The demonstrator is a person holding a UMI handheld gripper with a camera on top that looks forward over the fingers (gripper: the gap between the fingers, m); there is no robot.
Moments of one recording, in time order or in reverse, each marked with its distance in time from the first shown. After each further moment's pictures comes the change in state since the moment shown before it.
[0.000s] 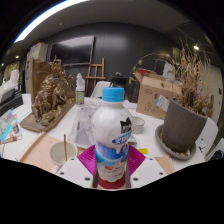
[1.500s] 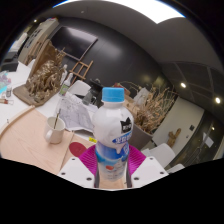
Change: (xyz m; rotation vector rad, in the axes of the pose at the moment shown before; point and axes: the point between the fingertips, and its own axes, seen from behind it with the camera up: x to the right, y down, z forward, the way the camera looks) arm 0.052 -0.005 -0.188 0.067 0.410 -0.352
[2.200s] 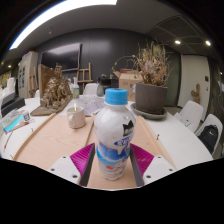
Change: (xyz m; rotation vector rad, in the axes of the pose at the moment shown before) arm -0.063 0.121 -0.056 -0.075 -0.288 0.464
